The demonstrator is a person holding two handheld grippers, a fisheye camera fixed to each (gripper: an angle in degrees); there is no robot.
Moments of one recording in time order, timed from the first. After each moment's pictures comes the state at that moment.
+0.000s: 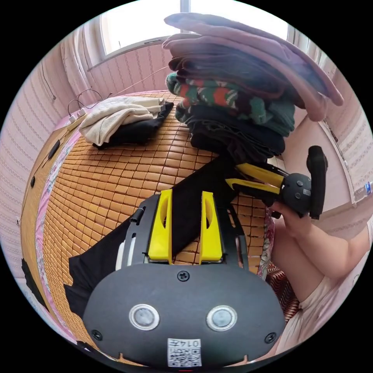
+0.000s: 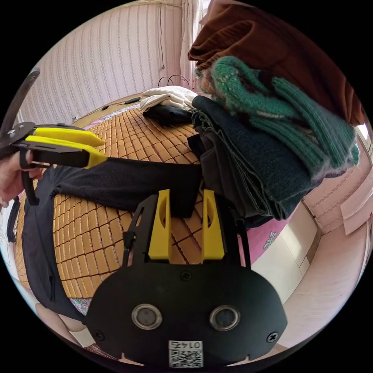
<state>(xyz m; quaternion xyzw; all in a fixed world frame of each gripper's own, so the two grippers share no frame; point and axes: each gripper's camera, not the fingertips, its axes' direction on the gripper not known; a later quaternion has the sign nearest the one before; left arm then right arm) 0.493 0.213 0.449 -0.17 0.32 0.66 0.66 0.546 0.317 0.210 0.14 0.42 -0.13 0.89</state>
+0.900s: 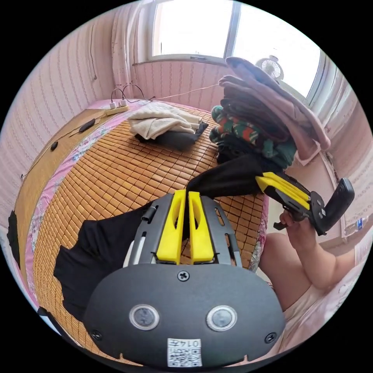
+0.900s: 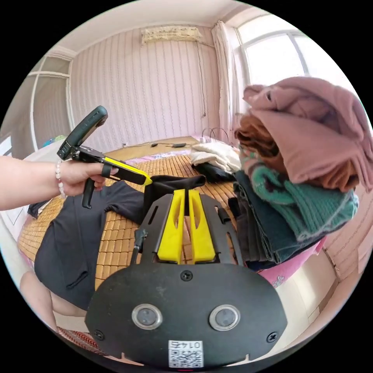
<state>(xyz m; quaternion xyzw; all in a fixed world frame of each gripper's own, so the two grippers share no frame) 0.352 0.097 0.418 -0.13 0.34 0.54 0.76 0.443 0.286 0.178 0.25 0.26 -0.34 0.87</state>
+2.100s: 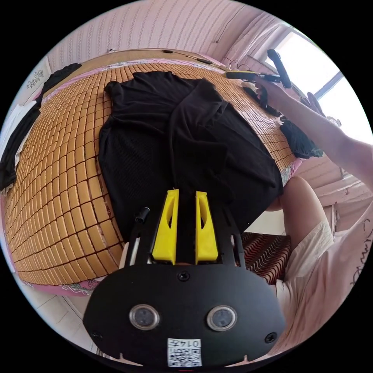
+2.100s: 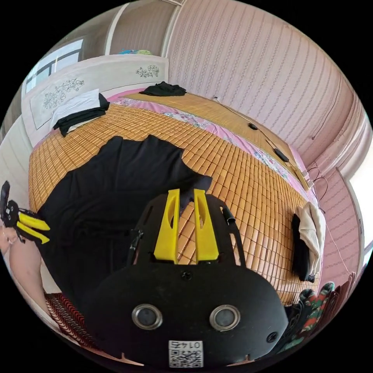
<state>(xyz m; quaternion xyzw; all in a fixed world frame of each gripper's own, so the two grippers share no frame) -0.234 0.085 0.476 -0.27 0.22 0.30 0.89 0.142 0.081 0.468 -0.07 0.28 -0.51 0.81</state>
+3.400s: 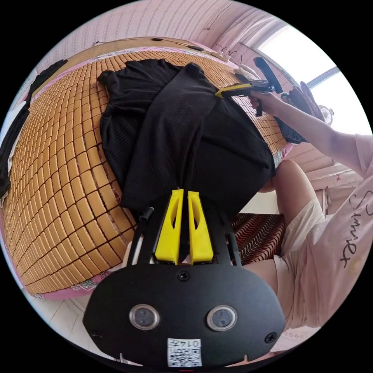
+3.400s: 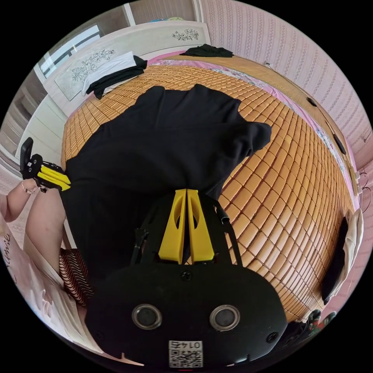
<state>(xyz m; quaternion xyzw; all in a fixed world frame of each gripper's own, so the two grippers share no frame) -0.329 0.018 0.522 -0.33 0.25 0.32 0.85 0.238 0.033 0.486 -0.29 0.18 -0.52 0.78</state>
